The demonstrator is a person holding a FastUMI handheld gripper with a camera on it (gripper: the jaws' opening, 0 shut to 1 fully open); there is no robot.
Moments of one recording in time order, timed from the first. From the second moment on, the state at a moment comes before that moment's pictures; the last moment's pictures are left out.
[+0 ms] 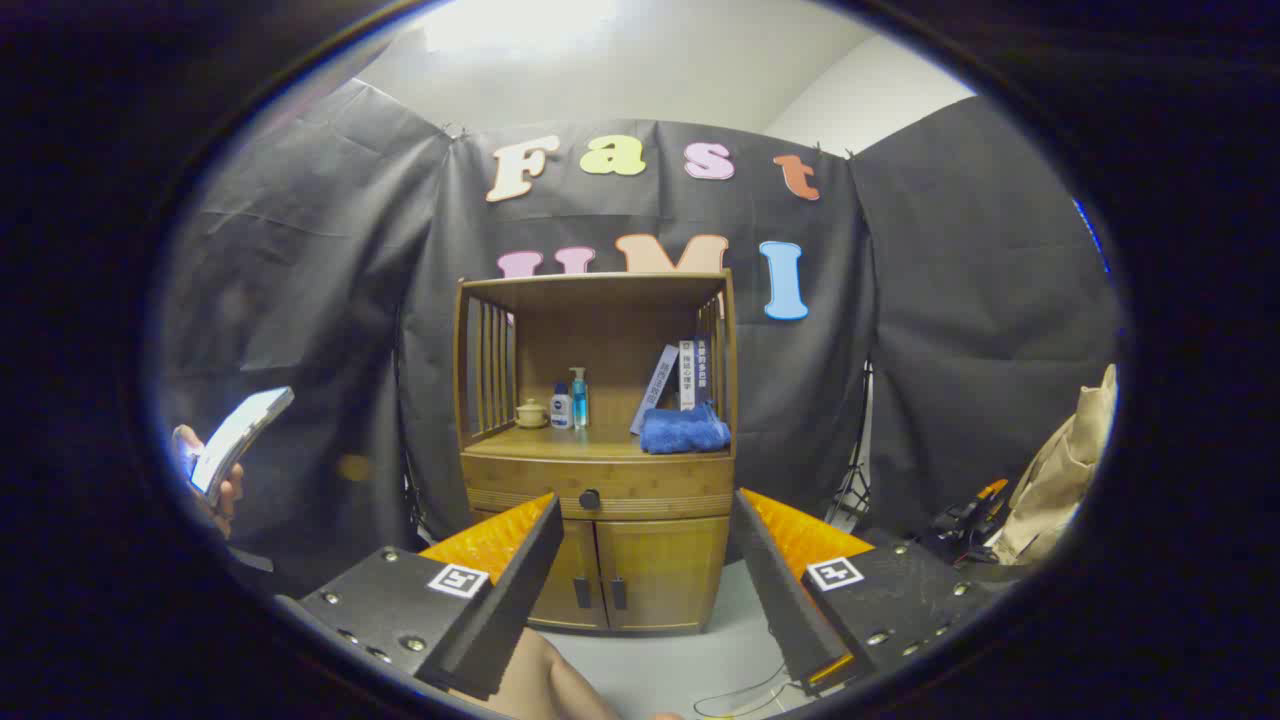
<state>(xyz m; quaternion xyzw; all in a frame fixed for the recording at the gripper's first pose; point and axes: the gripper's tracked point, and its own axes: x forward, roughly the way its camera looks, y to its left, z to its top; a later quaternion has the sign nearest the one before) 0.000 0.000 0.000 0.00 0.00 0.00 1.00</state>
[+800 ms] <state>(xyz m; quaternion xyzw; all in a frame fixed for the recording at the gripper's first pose) 0.135 0.059 -0.029 -0.03 -0.01 0.05 1.00</state>
